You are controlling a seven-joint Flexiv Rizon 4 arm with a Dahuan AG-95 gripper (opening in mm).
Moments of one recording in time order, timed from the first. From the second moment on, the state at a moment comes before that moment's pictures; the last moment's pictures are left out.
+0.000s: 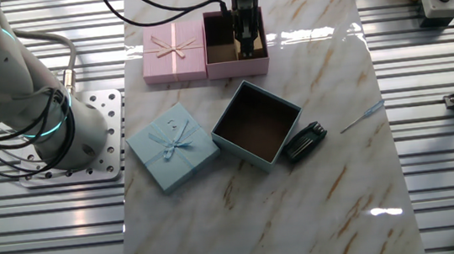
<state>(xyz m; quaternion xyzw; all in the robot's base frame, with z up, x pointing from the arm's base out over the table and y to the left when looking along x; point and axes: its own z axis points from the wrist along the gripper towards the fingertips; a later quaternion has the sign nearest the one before) 0.422 0.174 0.057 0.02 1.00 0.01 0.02</state>
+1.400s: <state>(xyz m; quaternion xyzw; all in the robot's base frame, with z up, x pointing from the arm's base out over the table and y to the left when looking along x) 0.422 0.176 0.054 0.01 1.00 0.01 0.02</state>
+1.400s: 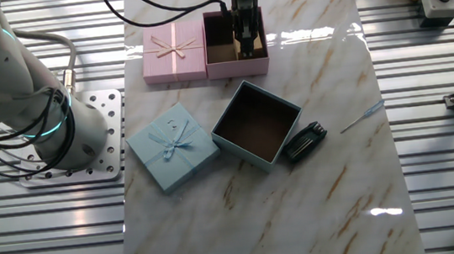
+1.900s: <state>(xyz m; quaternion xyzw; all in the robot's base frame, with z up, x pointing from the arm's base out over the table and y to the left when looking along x) 0.422 0.175 0.053 0.02 1.00 0.01 0.01</state>
